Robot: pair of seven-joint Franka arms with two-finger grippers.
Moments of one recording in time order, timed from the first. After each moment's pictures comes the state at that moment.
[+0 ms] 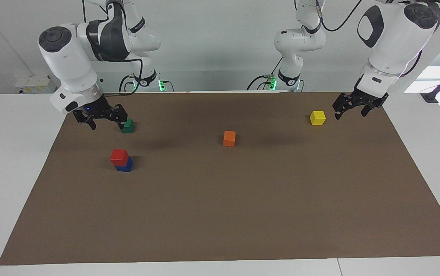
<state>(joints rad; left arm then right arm) 0.02 0.00 -0.09 -1.68 0.02 1.68 -0.09 -0.01 -0.03 0.02 -1.82 -0.02 1.74 -0.04</state>
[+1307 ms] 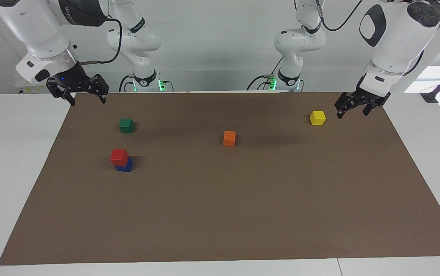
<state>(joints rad) 0.02 -0.01 -0.08 -1.68 0.02 1.68 -0.09 -0.01 -0.01 -0.02 -1.59 -0.03 1.48 -0.11</state>
